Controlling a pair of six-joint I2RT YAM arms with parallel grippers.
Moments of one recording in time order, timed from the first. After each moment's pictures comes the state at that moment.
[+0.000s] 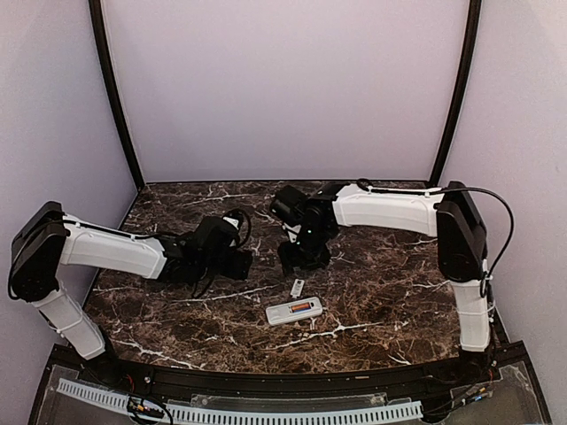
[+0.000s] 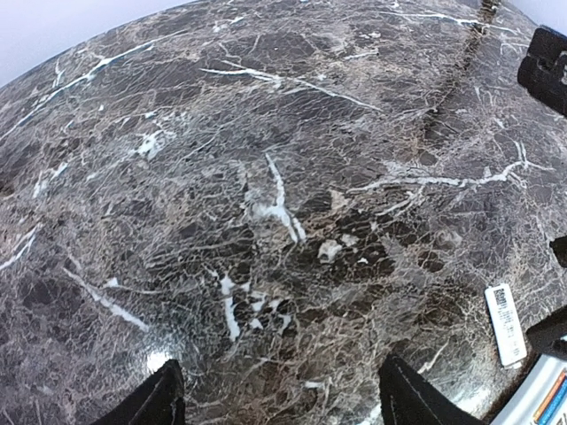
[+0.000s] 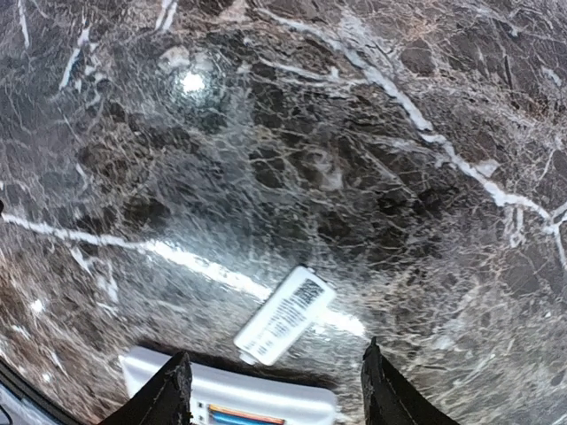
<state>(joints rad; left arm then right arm) -0.86 1.61 0.85 0.01 -0.38 -0.35 0.93 2.10 1.74 -0.95 0.00 0.54</state>
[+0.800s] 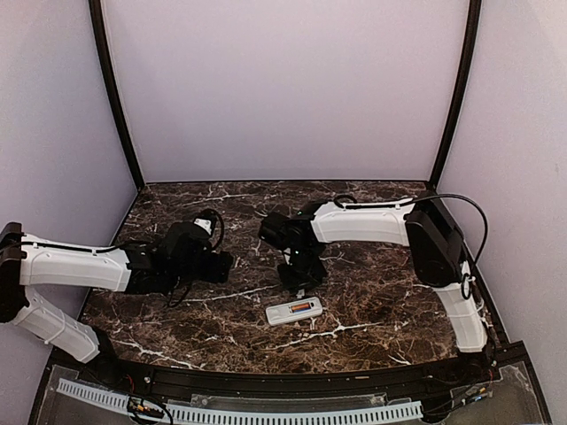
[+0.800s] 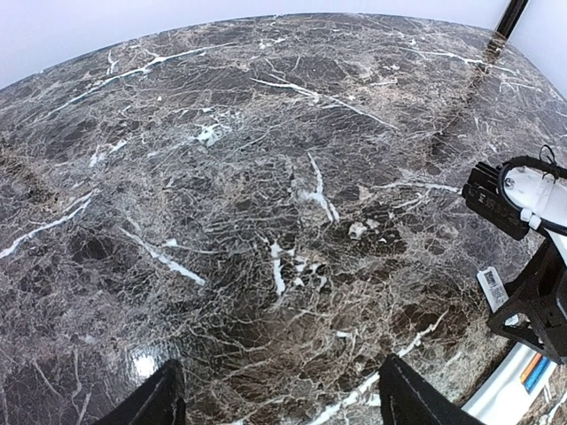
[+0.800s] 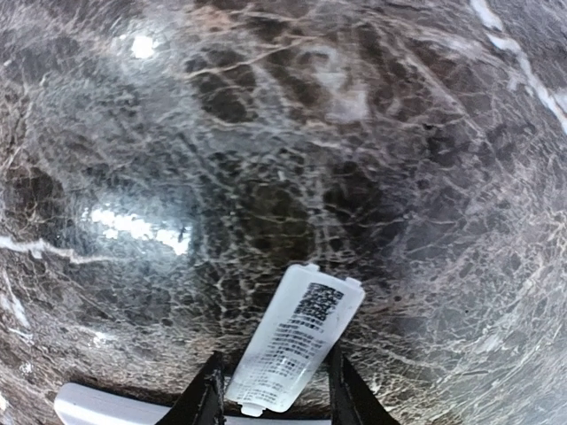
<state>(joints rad) -0.86 1.34 0.67 -0.04 -0.43 -0.44 0.99 2.28 1.84 -1.07 0.04 0.61</state>
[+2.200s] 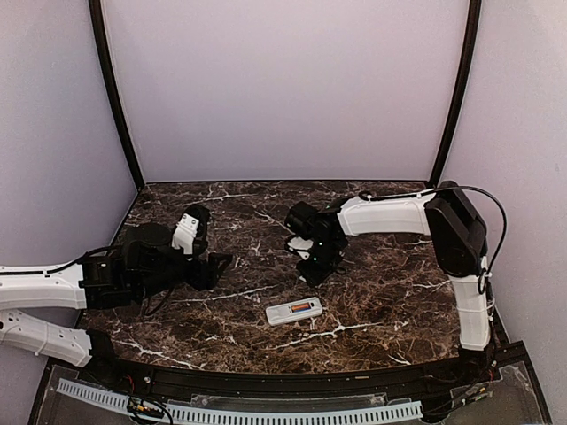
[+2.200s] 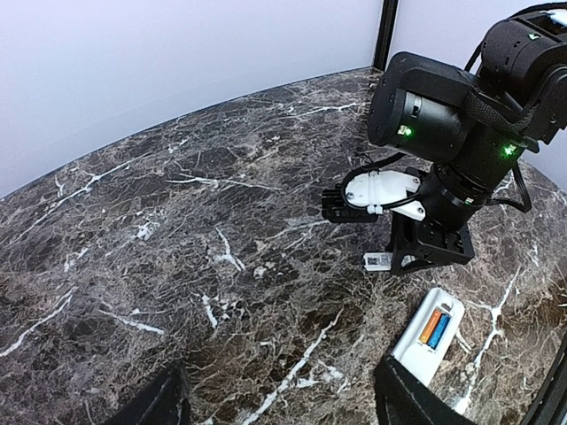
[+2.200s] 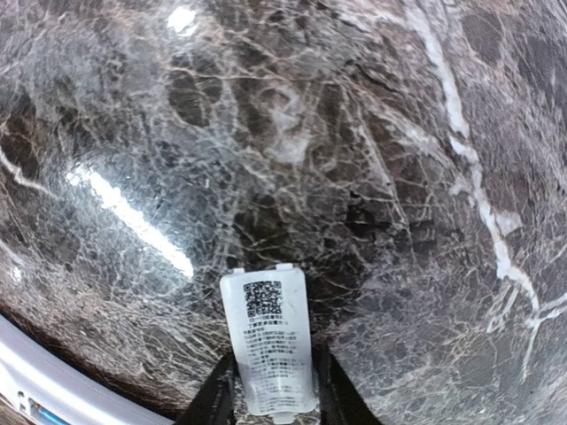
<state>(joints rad) -0.99 1.00 0.60 -0.03 -0.37 -0.21 0.87 2.14 1.60 -0.88 0.02 0.07</state>
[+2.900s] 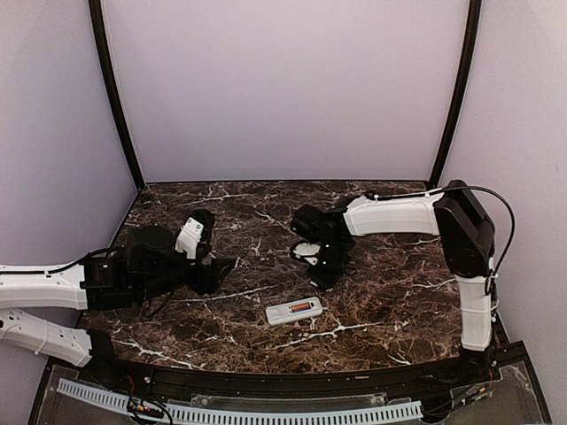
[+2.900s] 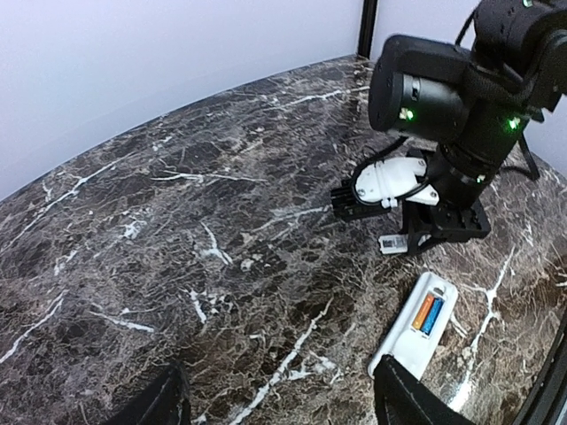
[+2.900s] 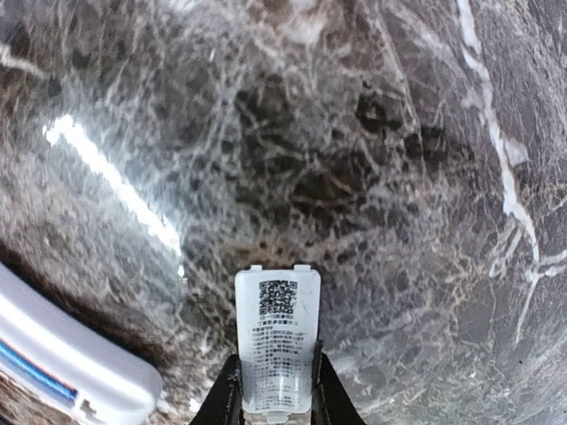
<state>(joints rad) -1.01 1.00 0.60 -0.05 -0.36 -0.19 0.87 2.09 1.56 -0.94 0.05 -0.02</state>
